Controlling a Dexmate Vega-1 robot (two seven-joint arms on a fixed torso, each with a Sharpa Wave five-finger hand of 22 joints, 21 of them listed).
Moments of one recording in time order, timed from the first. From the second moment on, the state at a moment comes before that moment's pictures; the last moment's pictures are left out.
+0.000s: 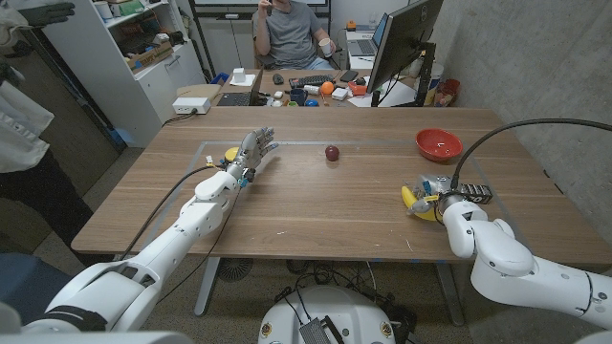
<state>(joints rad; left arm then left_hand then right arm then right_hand) 0.70 0.42 0.41 -1.06 -0.63 -0.28 -0.22 0.04 0.08 0.75 0.19 0.17 0.02 0.11 0.19 0.17 -0.04 0.10 0.20 0.19 -0.11 0.11 0.22 0.20 -0.02 0.11 0.47 0.18 -1.01 -1.17 -0.79 -2.39 -0.59 -1.10 0.05 1.06 -0.09 0.26 -0.14 0.20 0.81 0.04 0.22 0.24 0.85 -0.03 0.58 0.44 1.00 -0.07 0.91 0.64 0.97 -0.07 1.11 0.24</state>
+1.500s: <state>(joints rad) 0.73 0.44 0.40 -1.09 -0.63 -0.28 -0.21 0.03 0.08 0.75 0.19 0.17 0.02 0.11 0.19 0.17 -0.04 0.10 0.20 0.19 -0.11 0.11 0.22 0.20 -0.01 0.10 0.45 0.18 -0.98 -1.22 -0.74 -2.41 -0.73 -1.00 0.08 1.06 -0.10 0.25 -0.14 0.19 0.84 0.04 0.22 0.25 0.85 -0.03 0.61 0.47 1.01 -0.08 0.88 0.85 0.96 -0.08 1.15 0.21</state>
